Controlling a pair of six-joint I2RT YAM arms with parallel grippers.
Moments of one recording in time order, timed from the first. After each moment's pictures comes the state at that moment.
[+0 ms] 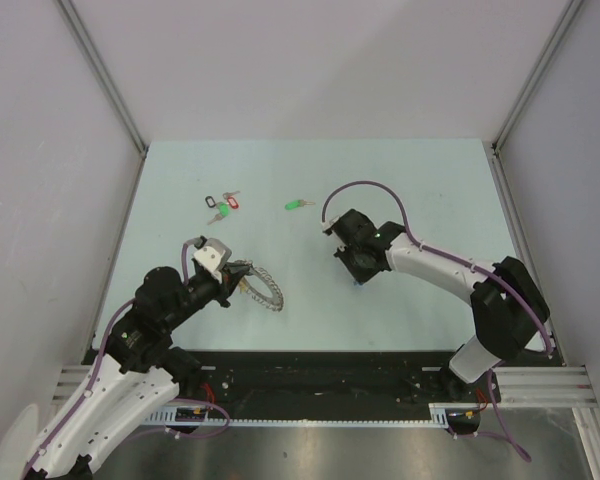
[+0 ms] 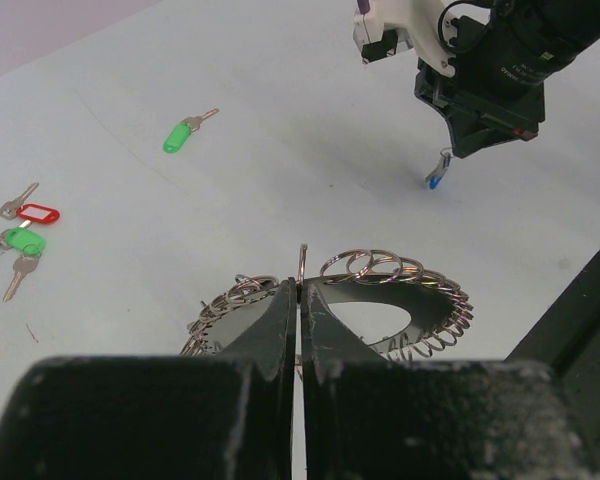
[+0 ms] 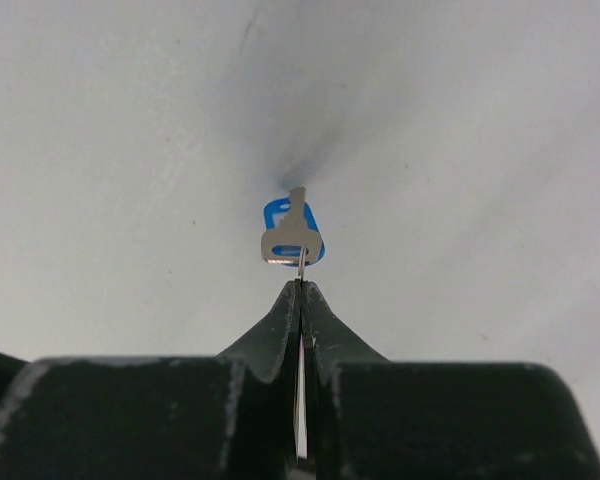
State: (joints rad) left arm -0.60 0.43 0.60 -0.38 0.12 0.03; right arm 0.75 1.59 1.11 -0.67 0.15 0.04
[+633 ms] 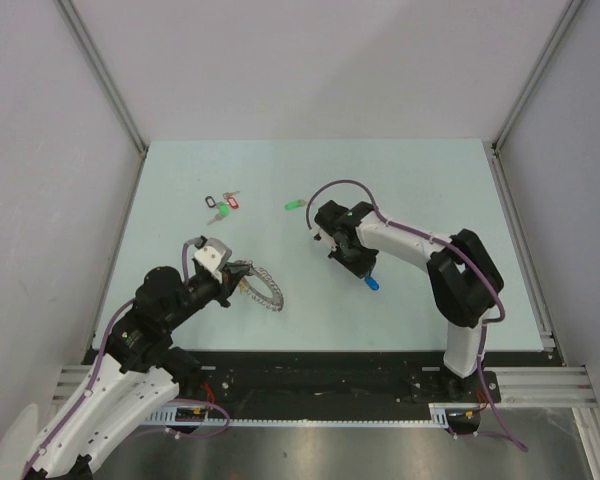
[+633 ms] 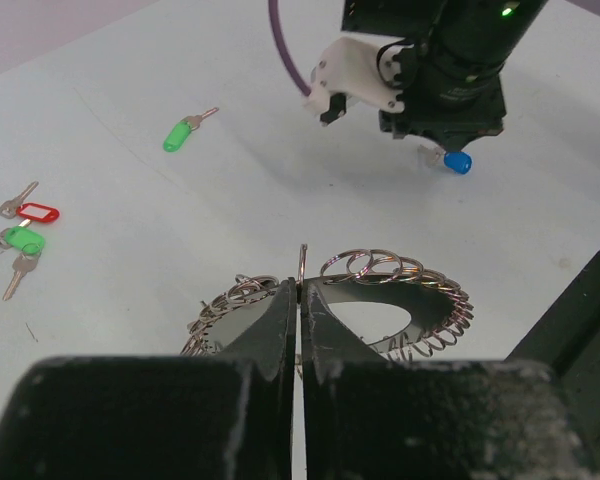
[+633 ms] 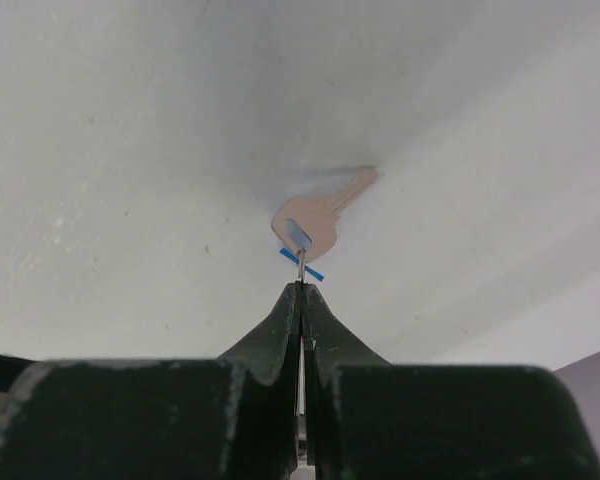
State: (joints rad) left arm -0.60 0.43 0.60 -0.38 0.12 0.03; right arm 0.74 1.86 1.39 -1.01 0.19 -0.12
